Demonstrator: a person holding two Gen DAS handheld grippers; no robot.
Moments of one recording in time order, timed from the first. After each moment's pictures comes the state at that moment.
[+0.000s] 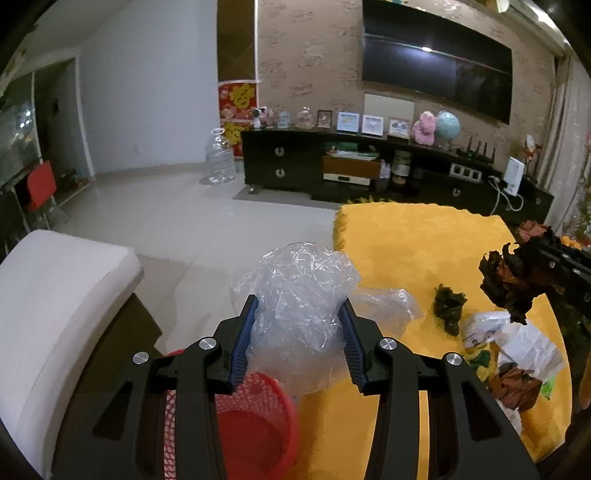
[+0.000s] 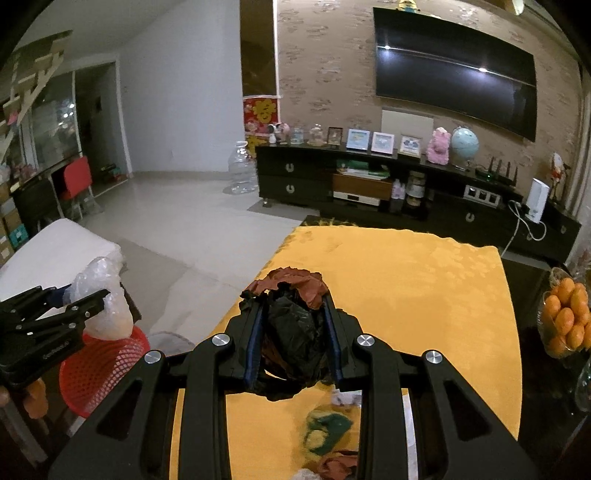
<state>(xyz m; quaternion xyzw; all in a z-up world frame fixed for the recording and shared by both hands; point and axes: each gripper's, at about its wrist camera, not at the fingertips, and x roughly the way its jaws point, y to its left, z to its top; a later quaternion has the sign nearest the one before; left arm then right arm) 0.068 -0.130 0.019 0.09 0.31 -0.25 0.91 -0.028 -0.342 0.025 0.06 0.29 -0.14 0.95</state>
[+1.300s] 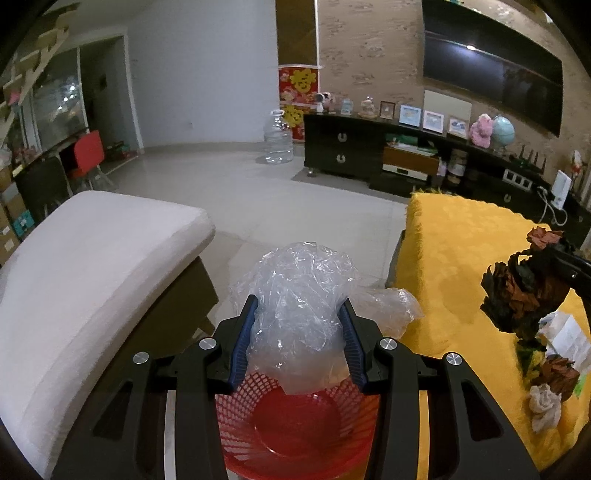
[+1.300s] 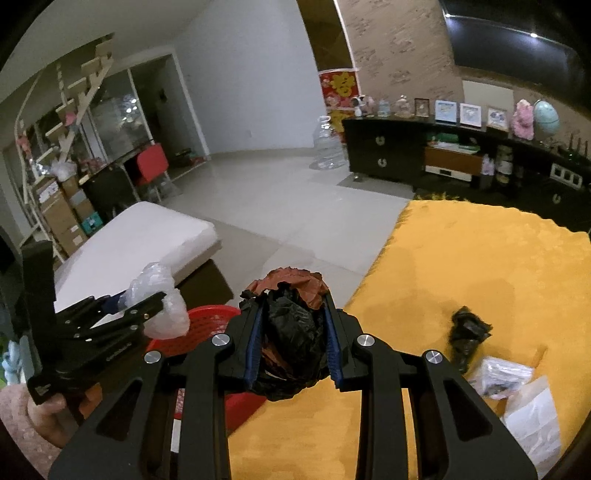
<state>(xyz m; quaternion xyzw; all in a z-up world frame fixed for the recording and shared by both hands) 0.084 -0.050 0.002 0.08 0.34 -0.15 0.93 0.015 -0.266 0.018 0.12 0.32 0.04 0.94</state>
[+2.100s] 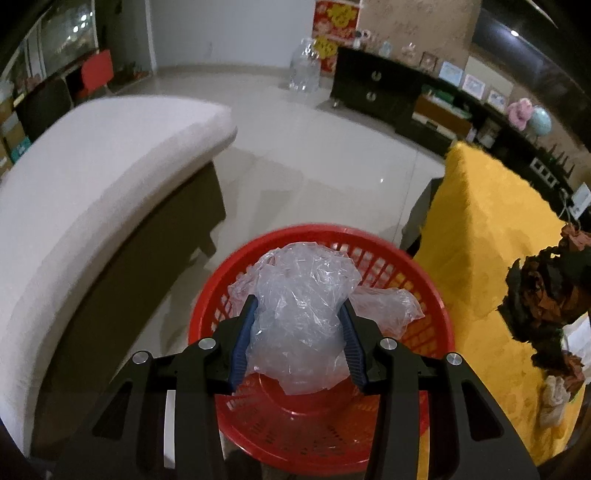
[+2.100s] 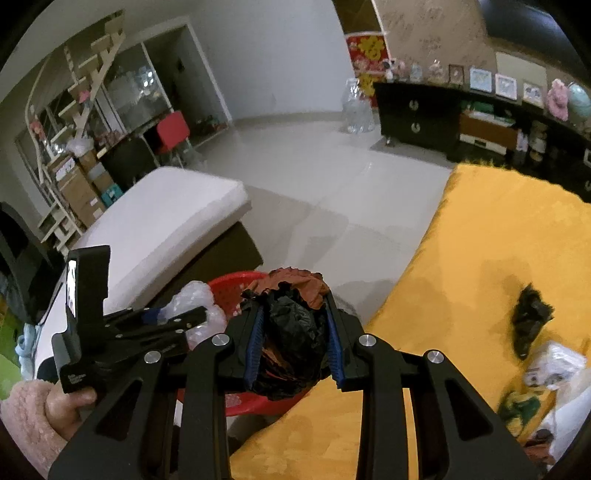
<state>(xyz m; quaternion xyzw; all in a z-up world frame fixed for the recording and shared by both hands) 0.124 -0.009 -0.072 0.02 0.48 -0.11 0.87 0.054 -0.224 -0.021 0.13 0.39 0.09 0.91</state>
